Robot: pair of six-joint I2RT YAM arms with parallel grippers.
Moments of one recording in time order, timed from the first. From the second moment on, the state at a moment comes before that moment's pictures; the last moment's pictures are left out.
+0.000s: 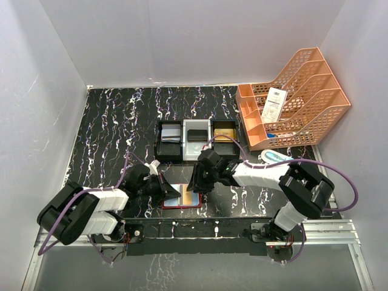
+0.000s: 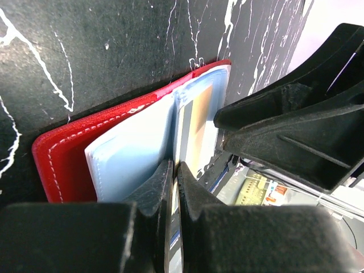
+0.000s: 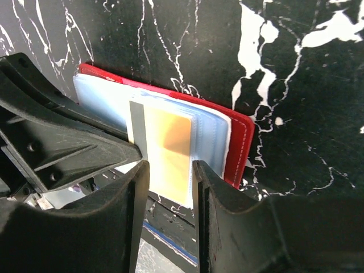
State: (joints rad) left arm -0.57 1.28 0.14 0.46 0.53 -1.10; right arm 0.90 1.56 0.77 -0.13 -0.20 1.02
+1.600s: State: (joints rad) left arm -0.48 0.98 0.27 -0.22 0.36 -0.84; right arm 0.92 1.66 0.83 -0.12 -0.24 1.04
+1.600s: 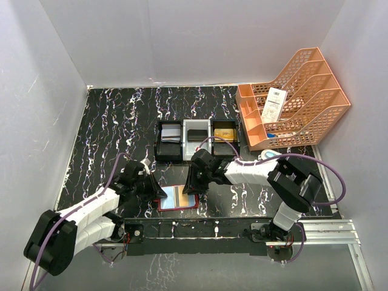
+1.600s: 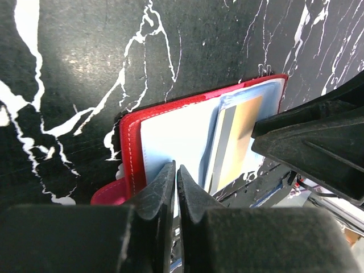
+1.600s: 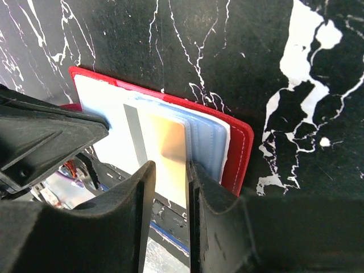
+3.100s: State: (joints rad) left arm -0.48 1.02 0.23 -0.12 0.40 -0.88; right arm 1.01 1.66 0.95 -0.07 -0.29 1.10
